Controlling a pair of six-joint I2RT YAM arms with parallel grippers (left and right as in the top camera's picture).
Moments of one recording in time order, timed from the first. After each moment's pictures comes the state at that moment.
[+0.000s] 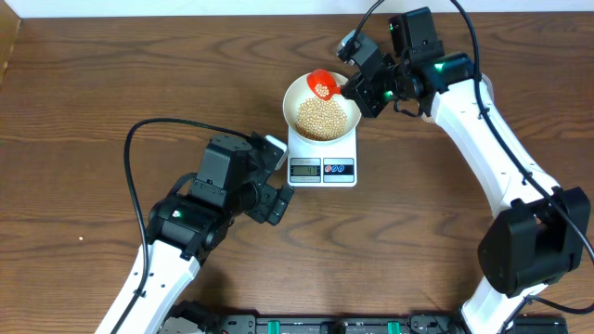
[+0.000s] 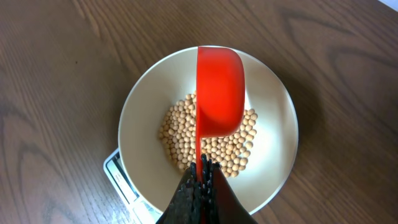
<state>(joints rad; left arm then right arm) -0.42 1.08 0.90 -0.73 0.16 0.11 0.32 1.88 1.67 -0.75 -0.48 -0.37</state>
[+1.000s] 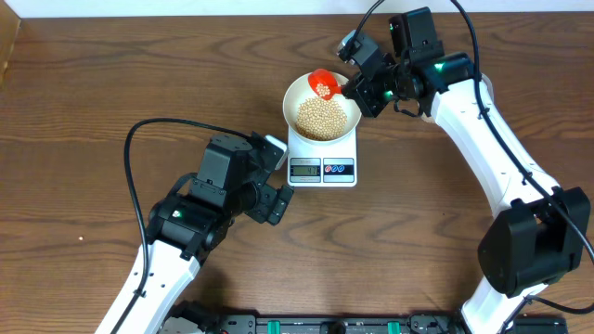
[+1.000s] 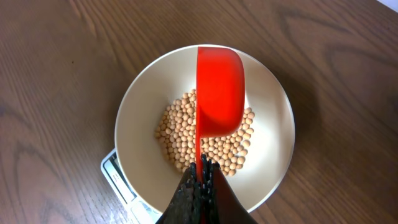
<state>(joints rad) -0.42 1.08 0.90 -0.73 0.16 0.11 0.32 1.88 1.67 -0.75 -0.47 -0.37</state>
